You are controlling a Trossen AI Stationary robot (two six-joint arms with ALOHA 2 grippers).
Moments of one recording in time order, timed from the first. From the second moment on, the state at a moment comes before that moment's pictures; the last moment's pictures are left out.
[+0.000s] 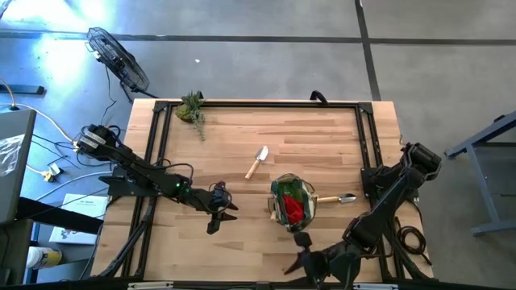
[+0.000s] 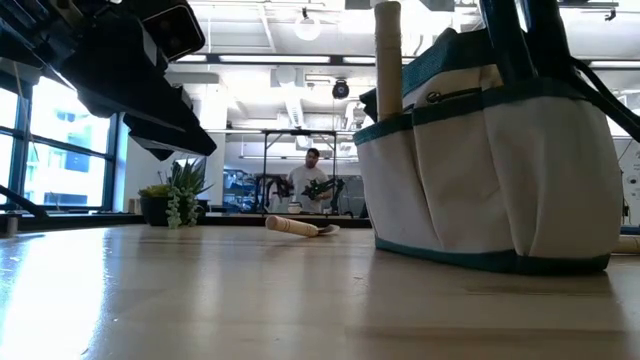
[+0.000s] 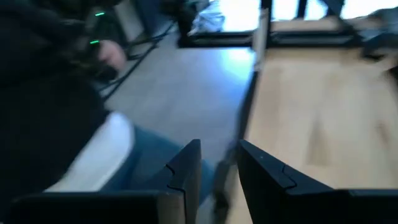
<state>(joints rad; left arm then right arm) -0.44 1.43 0.55 0.36 -0.18 -0.47 0.84 1.69 1.25 0.02 0.36 0.41</state>
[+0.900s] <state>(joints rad) -0.44 1.42 0.55 0.36 -0.20 -0.47 0.90 1.69 1.25 -0.63 0.24 1.19</state>
